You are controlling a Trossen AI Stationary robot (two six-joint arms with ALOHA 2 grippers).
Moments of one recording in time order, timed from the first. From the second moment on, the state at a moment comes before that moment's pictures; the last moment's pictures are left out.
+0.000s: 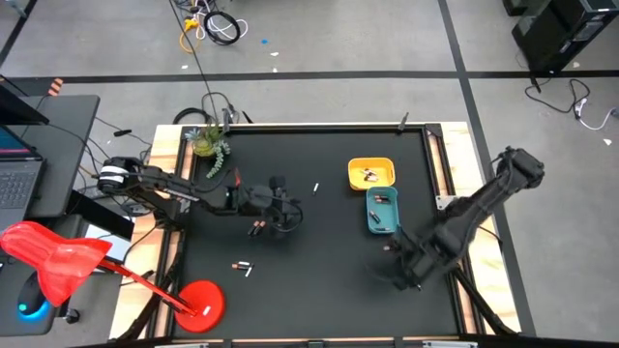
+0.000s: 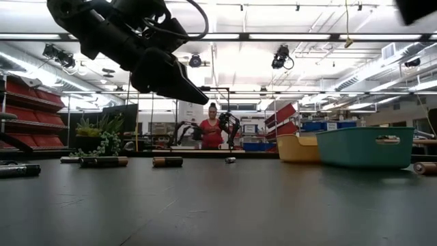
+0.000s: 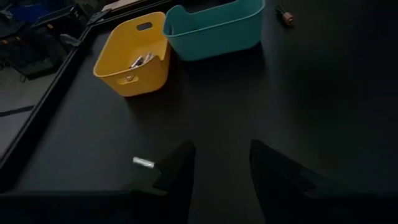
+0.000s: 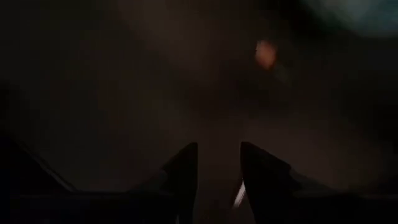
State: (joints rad) left arm -0.04 1.47 0.66 0.31 -0.19 0.20; right arm 0.72 1.39 1.03 -1.04 0.07 1.58
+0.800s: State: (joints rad) left arm -0.09 1.47 0.66 0.26 -0.19 0.14; right arm 0.98 1.62 0.99 -1.01 0.05 2.03
